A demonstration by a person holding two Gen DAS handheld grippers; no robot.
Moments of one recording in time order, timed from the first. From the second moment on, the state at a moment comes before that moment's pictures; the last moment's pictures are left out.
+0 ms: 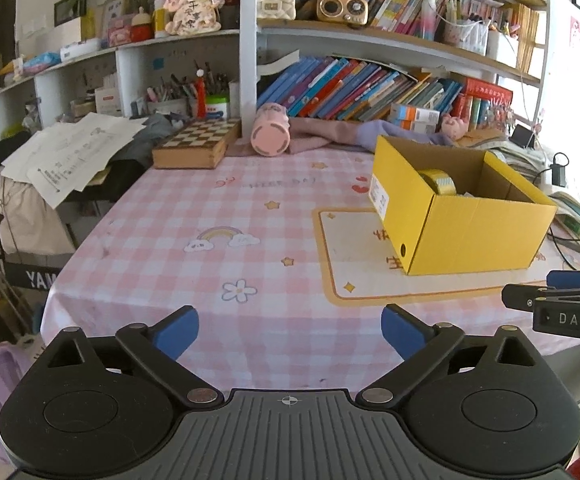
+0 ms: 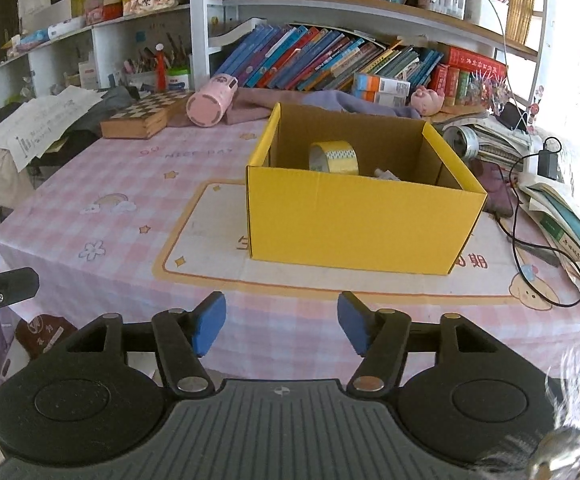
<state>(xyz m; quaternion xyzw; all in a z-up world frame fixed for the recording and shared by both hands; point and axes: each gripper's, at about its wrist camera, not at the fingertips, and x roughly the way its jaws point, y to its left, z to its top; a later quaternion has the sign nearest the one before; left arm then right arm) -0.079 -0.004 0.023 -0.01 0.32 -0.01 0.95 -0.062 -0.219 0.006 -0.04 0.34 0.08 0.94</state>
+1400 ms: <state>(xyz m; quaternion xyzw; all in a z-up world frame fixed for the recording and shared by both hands) -0.076 -0.009 0.016 0.00 0.35 -0.02 0.94 -0.061 -0.217 0.002 -0.05 0.36 0.09 0.93</state>
